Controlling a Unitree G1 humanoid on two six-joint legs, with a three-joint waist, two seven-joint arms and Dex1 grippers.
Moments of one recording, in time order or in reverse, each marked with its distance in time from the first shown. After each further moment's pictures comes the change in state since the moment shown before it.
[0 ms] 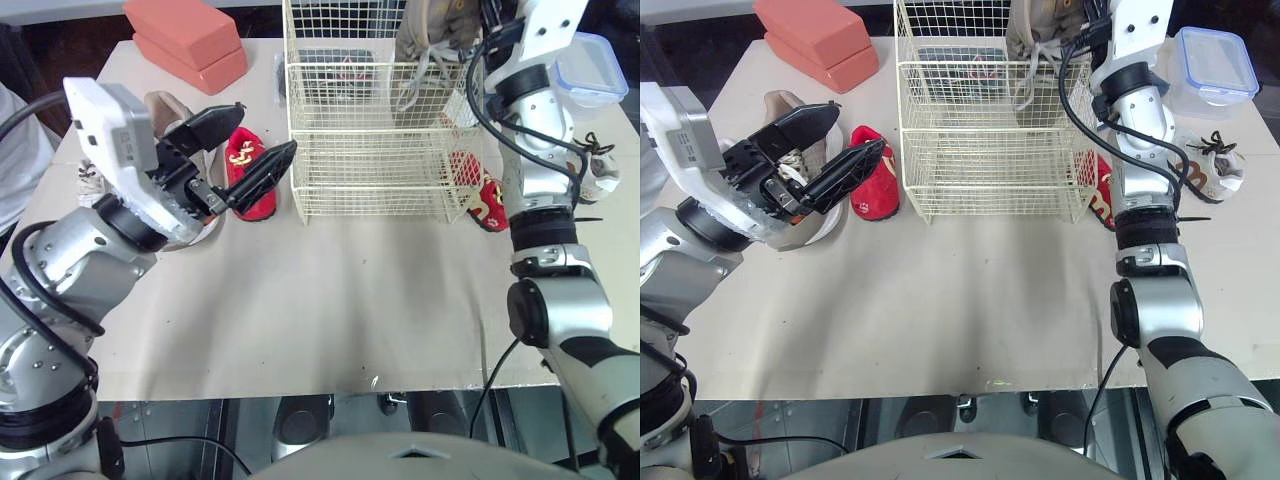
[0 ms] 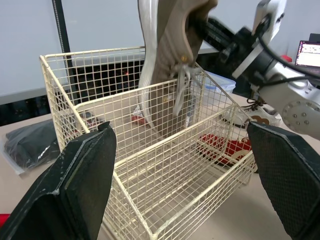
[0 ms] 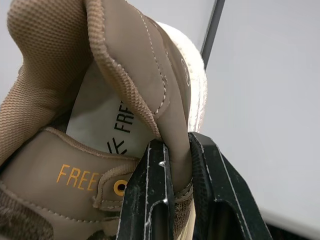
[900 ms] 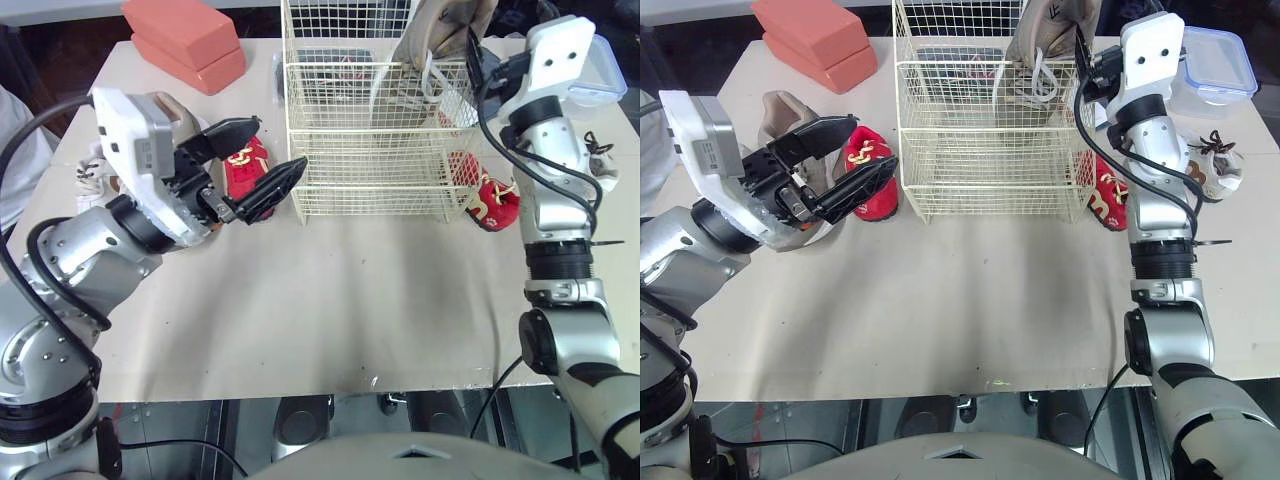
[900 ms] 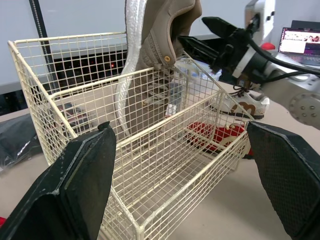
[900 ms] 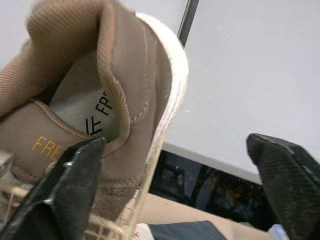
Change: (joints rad) left arm 0.002 0.009 -0.040 0.032 0.044 -0.006 -0.109; right arm 0.202 -0.071 0.016 -0.353 -0.007 0.233 -0.029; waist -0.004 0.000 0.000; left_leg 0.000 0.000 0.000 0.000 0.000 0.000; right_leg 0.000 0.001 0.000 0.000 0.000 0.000
